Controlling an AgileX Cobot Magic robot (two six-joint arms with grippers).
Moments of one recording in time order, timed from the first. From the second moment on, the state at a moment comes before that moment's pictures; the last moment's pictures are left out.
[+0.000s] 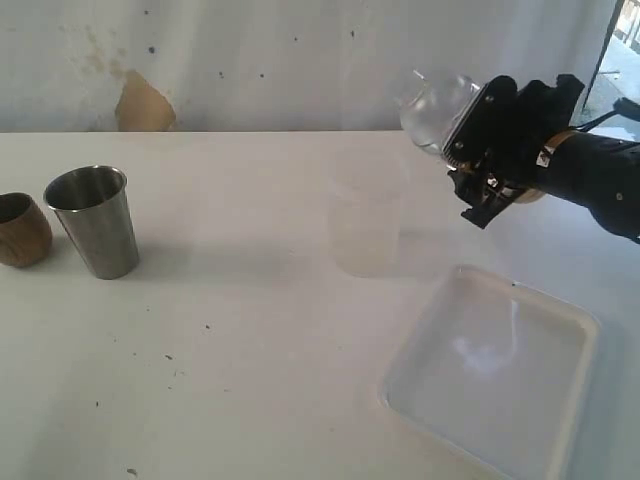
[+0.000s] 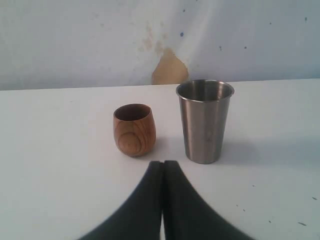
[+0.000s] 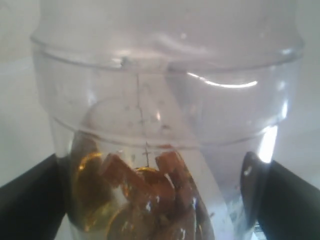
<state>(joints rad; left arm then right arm) -0.01 0.00 0.00 -0.04 0.24 0.07 0.05 1.73 -0.92 -0.16 -0.35 -0.78</state>
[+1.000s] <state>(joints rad) -0.01 0.00 0.00 -0.04 0.24 0.07 0.05 1.76 -1.00 -0.16 -0.33 -1.22</state>
